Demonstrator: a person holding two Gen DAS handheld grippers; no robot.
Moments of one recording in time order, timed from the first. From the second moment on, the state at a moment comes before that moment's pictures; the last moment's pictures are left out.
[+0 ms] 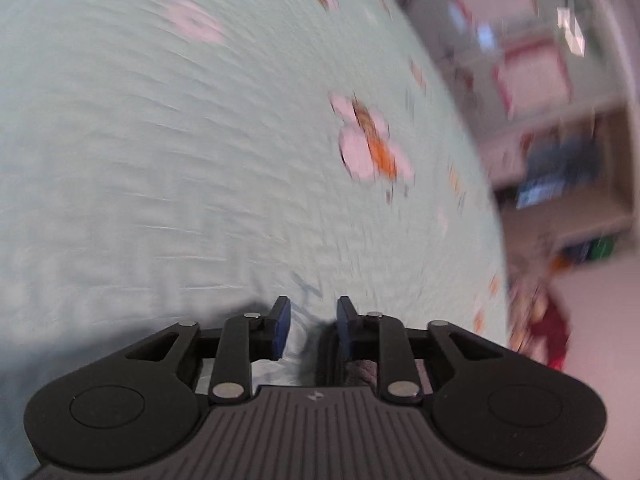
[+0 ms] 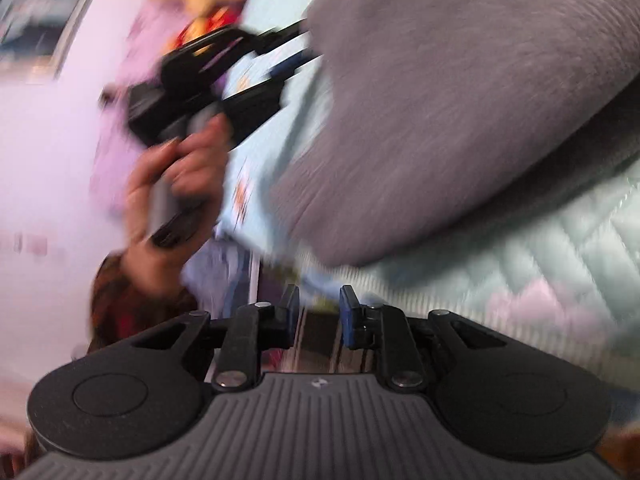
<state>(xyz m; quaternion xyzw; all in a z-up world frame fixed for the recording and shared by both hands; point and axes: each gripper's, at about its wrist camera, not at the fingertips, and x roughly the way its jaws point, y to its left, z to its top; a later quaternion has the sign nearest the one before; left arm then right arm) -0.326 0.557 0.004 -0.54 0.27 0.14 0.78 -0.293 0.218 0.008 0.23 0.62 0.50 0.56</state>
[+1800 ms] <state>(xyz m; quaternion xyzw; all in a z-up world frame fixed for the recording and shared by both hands) -0.405 0.315 -0.024 -0.57 0.16 0.14 0.79 -0.101 0.232 0.138 -0.13 0.34 0.66 0.65</state>
